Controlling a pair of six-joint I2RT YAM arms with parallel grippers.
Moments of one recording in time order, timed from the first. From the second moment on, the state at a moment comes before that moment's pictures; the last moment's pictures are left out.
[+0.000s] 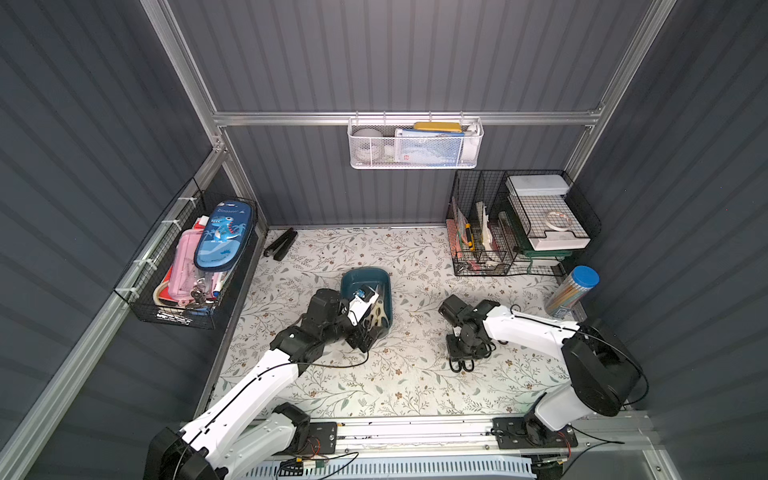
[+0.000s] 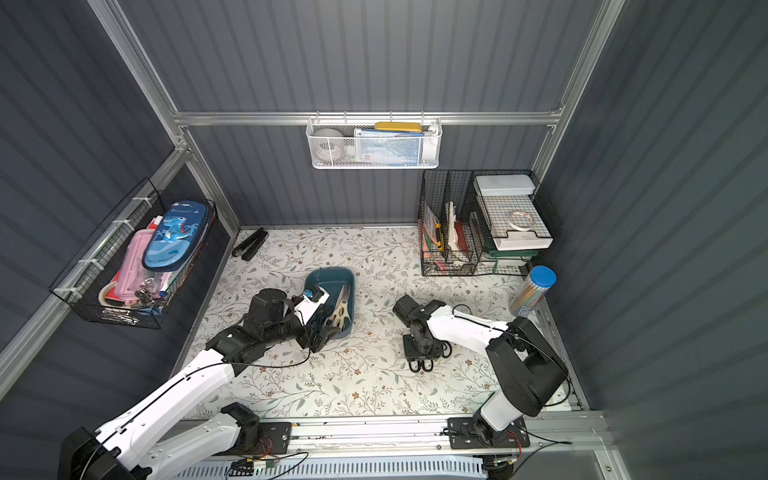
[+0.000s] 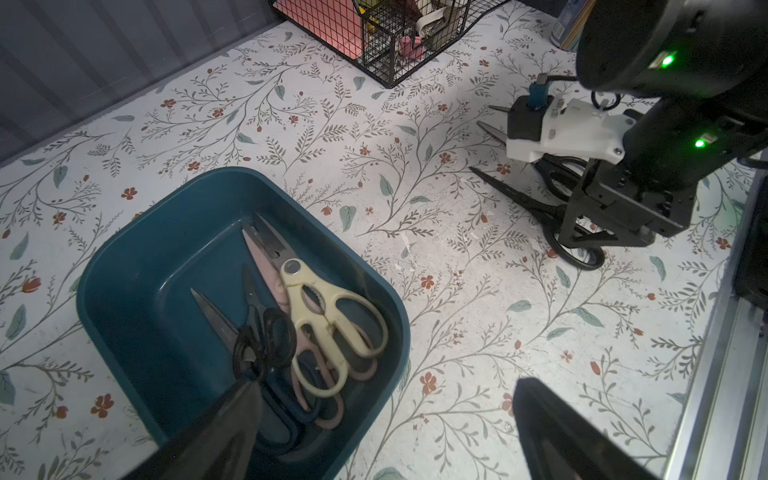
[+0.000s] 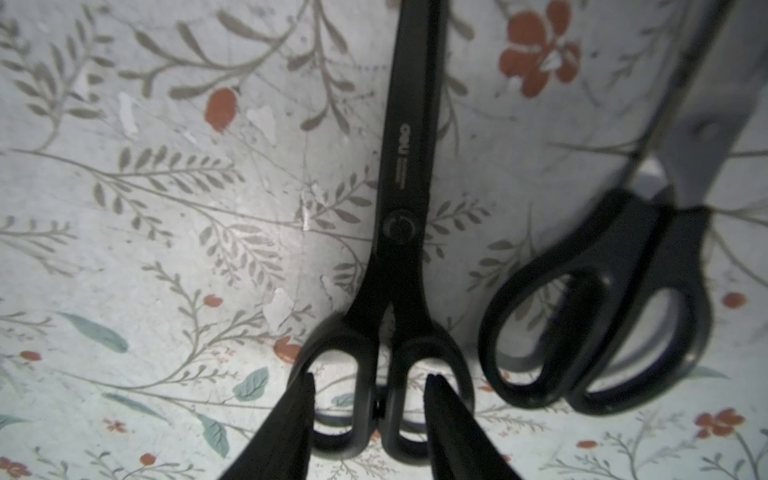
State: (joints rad) left arm -0.54 0.98 0.69 -0.36 0.31 0.24; right arm 0.67 1.58 0.87 -0.81 0.00 0.58
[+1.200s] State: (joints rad) left arm -0.54 0.79 0.64 -0.37 -0.22 0.11; right arm 0.81 1.81 1.57 -0.84 0.04 0.39
